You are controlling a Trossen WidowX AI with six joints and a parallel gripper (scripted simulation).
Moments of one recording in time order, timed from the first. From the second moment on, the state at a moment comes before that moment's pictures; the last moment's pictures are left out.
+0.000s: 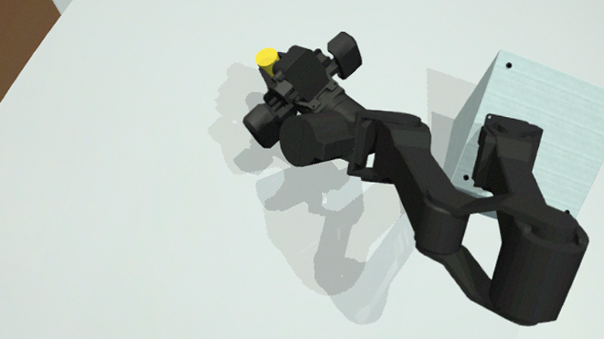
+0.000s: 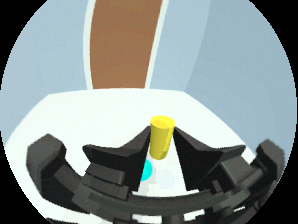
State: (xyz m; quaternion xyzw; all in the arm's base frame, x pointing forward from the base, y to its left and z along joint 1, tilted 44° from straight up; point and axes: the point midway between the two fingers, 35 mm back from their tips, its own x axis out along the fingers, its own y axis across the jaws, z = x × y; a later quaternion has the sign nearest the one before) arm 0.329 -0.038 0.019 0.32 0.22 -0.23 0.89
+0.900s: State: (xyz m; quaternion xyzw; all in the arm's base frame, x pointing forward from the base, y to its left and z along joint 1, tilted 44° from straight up) arm 0.309 -0.037 0.044 0.37 0.12 -0.24 0.89
